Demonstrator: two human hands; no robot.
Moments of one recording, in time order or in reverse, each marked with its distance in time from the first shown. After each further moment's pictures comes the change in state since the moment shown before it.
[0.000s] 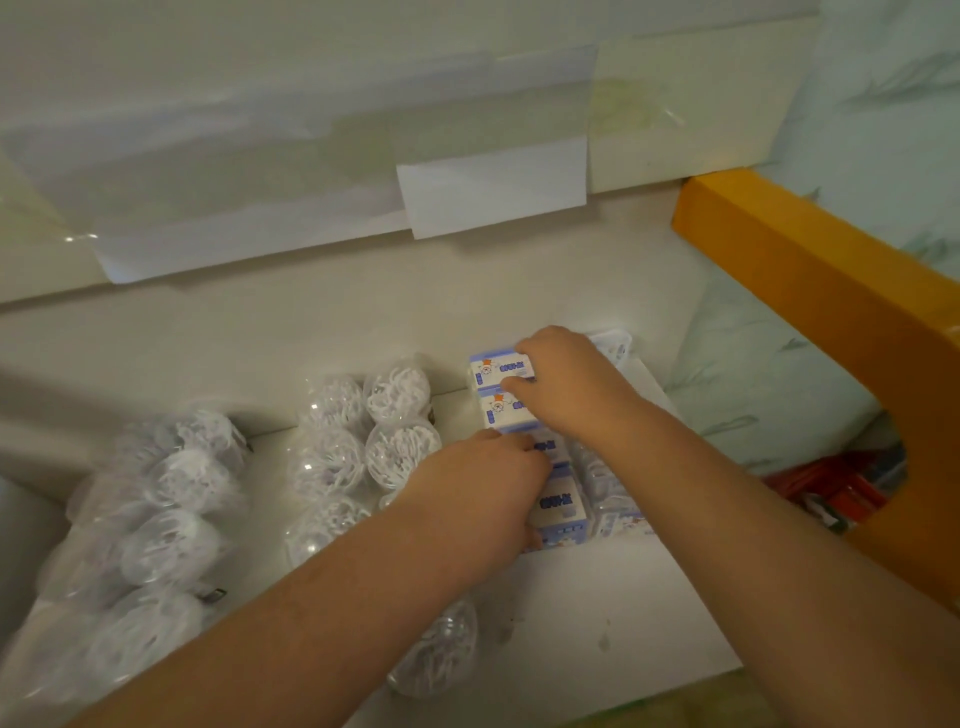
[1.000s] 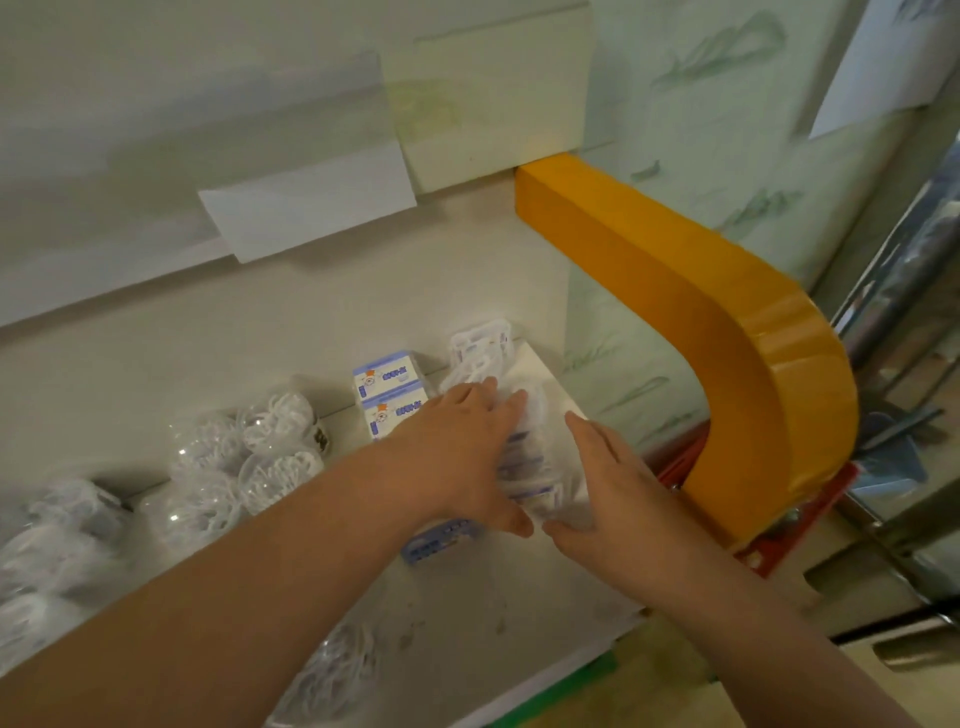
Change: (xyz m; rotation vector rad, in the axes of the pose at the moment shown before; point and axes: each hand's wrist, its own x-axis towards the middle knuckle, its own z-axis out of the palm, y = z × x) left_hand 0.076 0.047 -0.006 0.044 -0.088 0.096; right_hand -0.170 0.093 0.021 0.160 0.130 0.193
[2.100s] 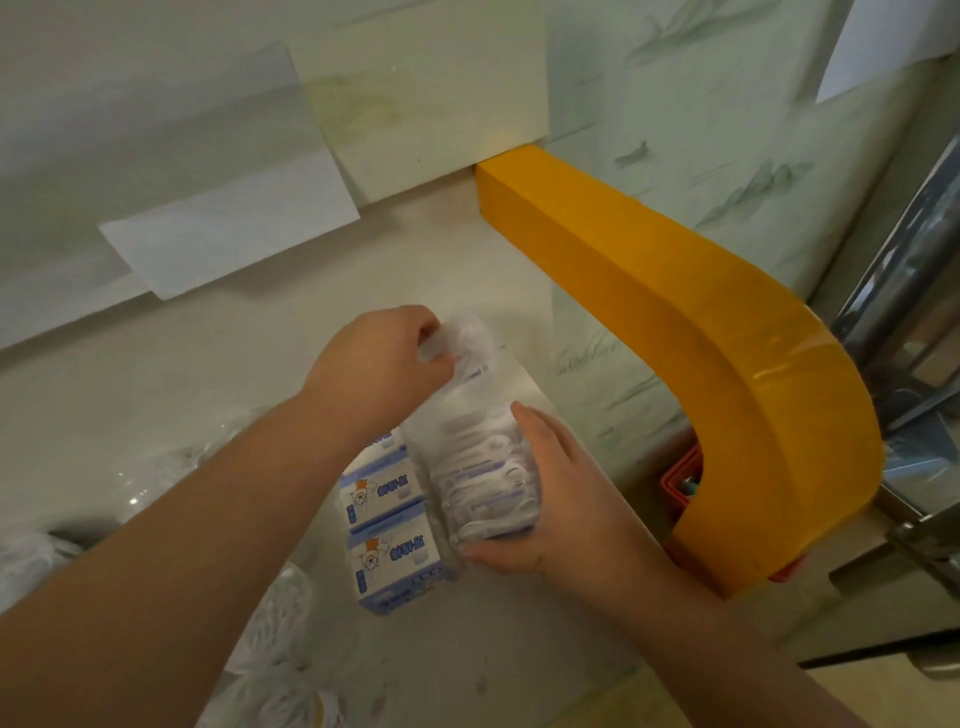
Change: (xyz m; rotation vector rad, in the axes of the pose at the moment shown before) left_hand 0.048 -0.050 -0.048 -0.263 0.434 -0.302; right_hand 0.036 -0.013 -0.003 0.346 -0.092 -0.019
